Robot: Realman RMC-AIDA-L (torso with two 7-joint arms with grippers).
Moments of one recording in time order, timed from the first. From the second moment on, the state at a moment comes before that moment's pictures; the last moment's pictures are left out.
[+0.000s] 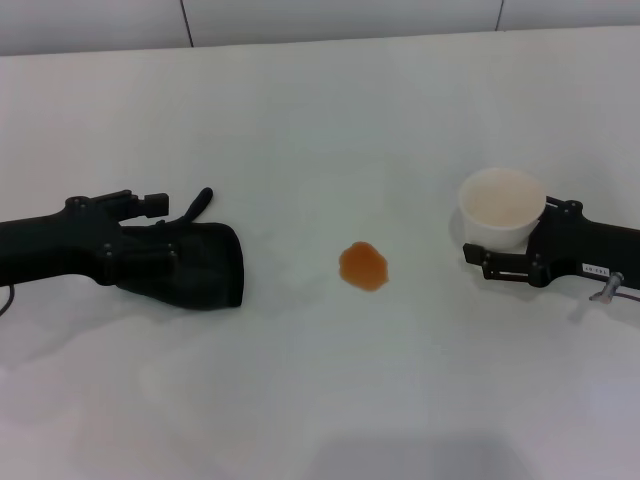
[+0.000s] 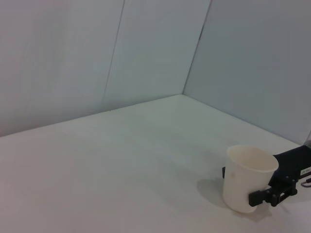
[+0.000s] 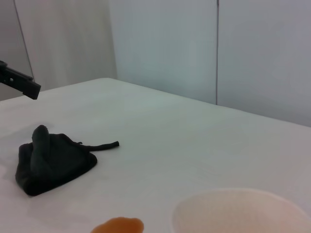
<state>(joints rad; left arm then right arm) -0.42 -2.01 0.77 0.73 1.93 1.59 -1.51 0.37 2.00 -1.26 -0.56 -1.41 -1.09 1.10</state>
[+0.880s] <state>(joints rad) -0.41 -2.01 0.77 0.73 1.93 1.59 -1.51 0.27 2.00 -1.25 -0.76 -1.55 -1.14 1.26</state>
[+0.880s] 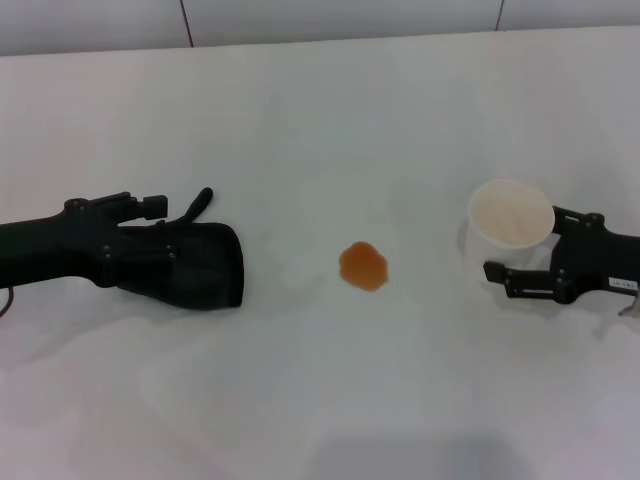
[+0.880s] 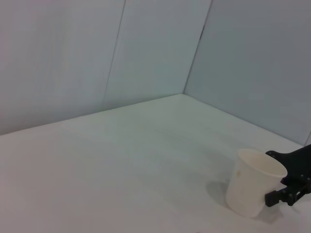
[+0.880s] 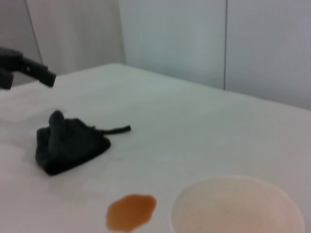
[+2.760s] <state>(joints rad) -0.42 -2.01 0.77 0.81 1.93 1.65 -1.62 0.37 2.01 -1.00 -1.22 -1.88 -1.62 1.51</state>
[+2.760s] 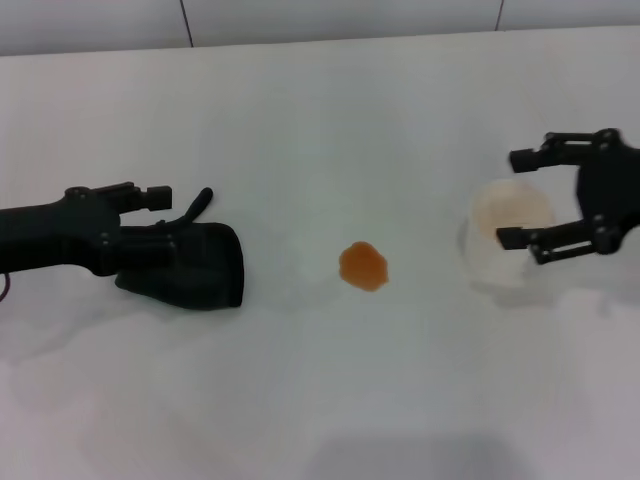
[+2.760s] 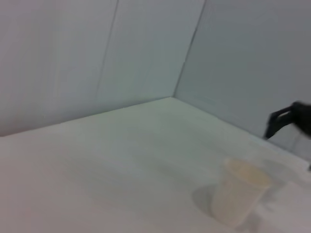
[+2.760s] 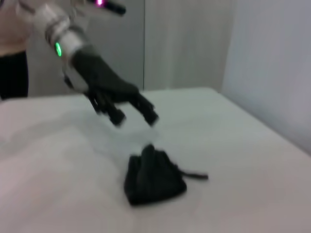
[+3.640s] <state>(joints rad) -0.74 -2.00 0.94 1.21 2.56 1.81 -2.34 0.42 2.01 -1.14 -1.22 -1.98 -1.48 1.58</state>
